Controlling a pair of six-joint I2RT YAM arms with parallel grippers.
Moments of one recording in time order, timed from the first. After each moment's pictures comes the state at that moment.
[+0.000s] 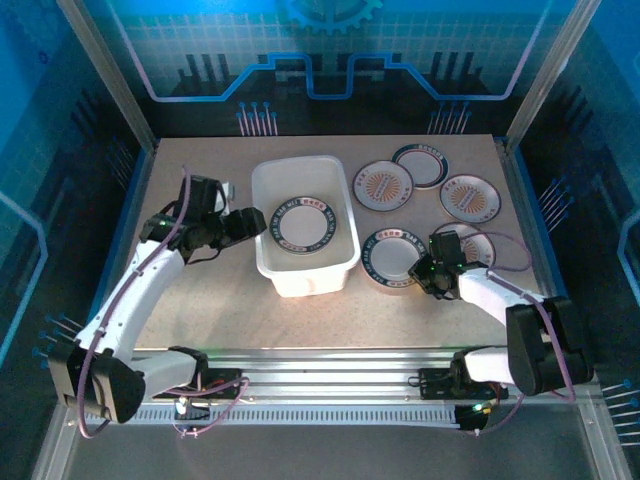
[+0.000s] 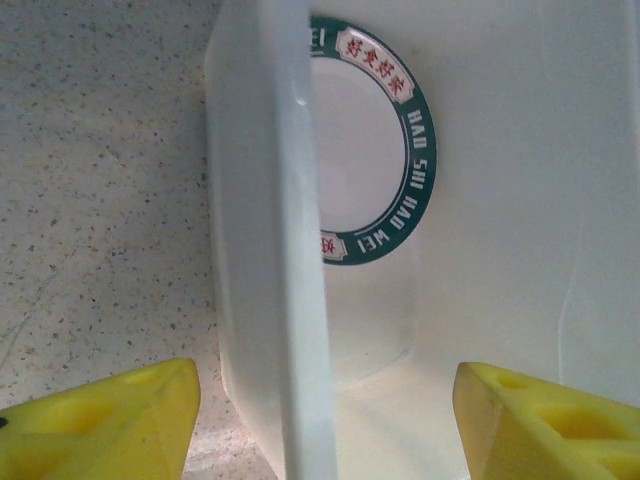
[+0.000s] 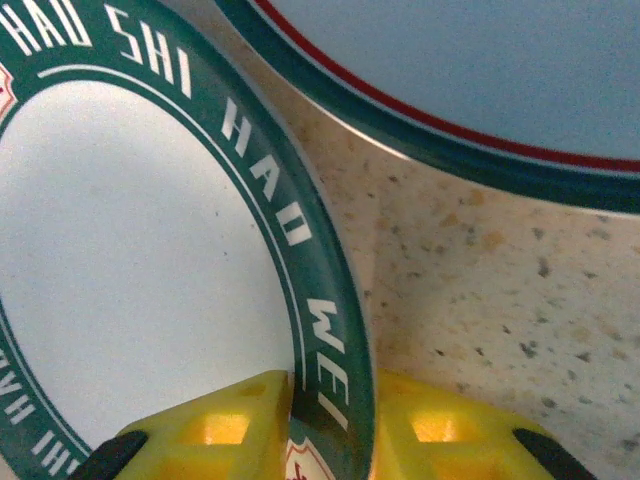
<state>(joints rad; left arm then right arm) -0.17 1.18 1.10 -0.80 0.28 -0.58 0.18 1.31 0.51 -0.27 -0.09 0.98</state>
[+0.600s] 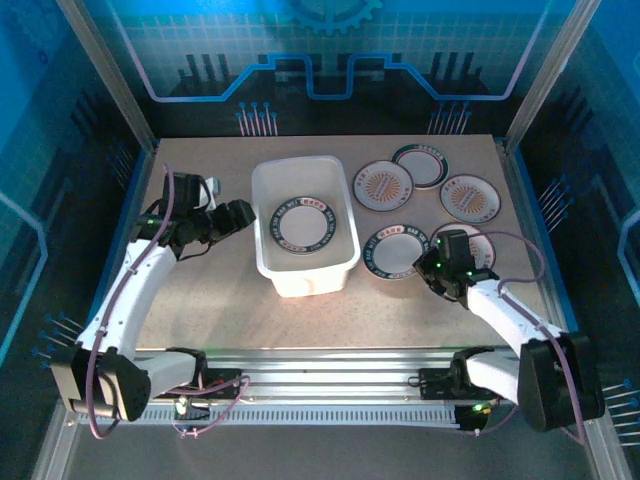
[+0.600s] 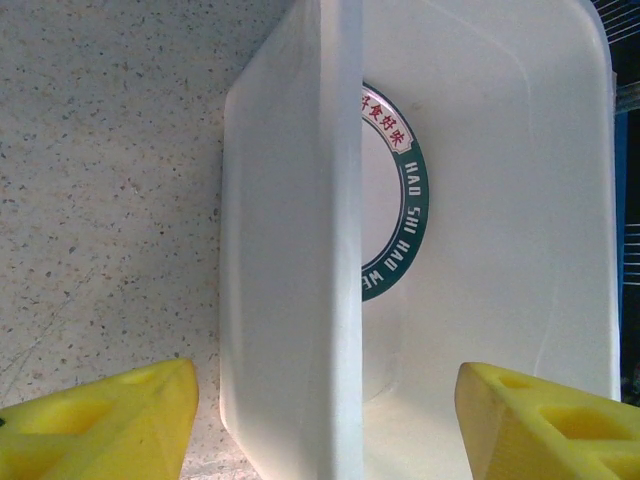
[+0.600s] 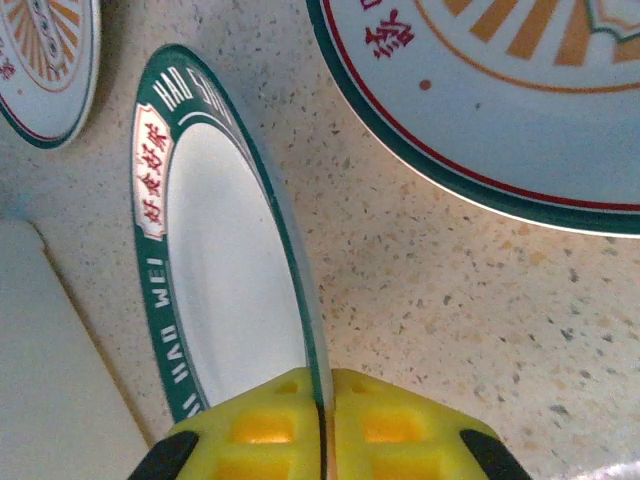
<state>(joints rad) -0.07 1.18 1.09 -0.77 0.35 -0.58 0.18 1.09 0.50 -0.30 -0.06 1.04</state>
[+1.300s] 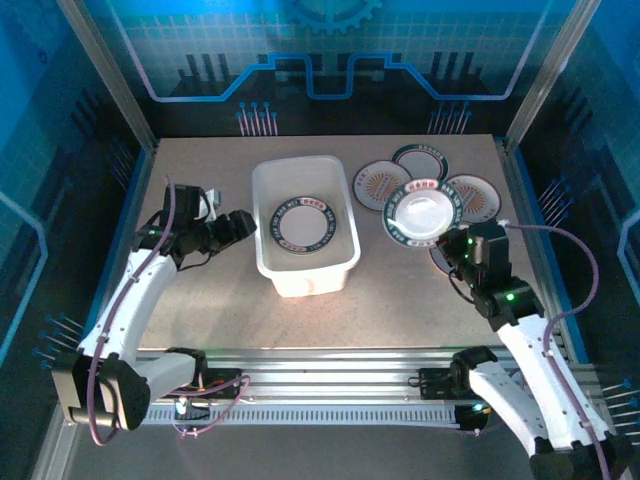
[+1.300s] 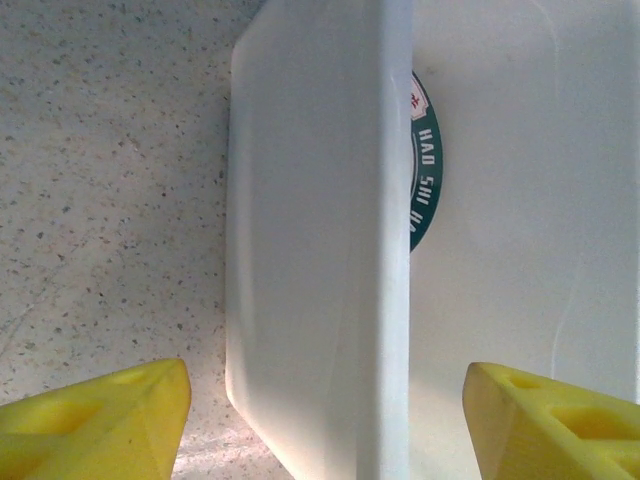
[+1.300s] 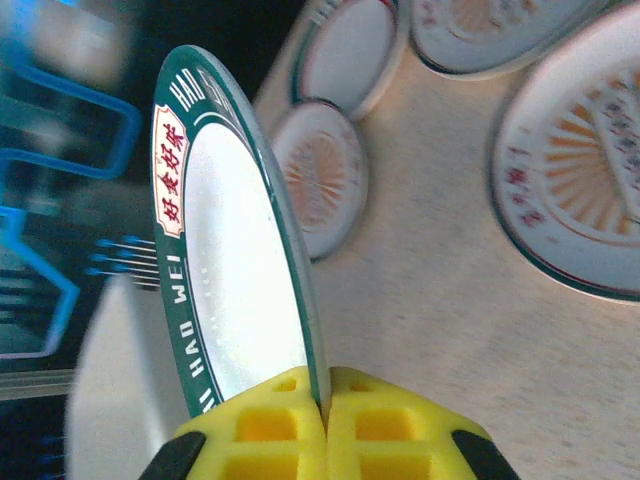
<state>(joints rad) -0.06 1.13 0.98 -0.73 0.41 -0.58 0.25 0.72 0.79 -0.58 0.14 1.14</state>
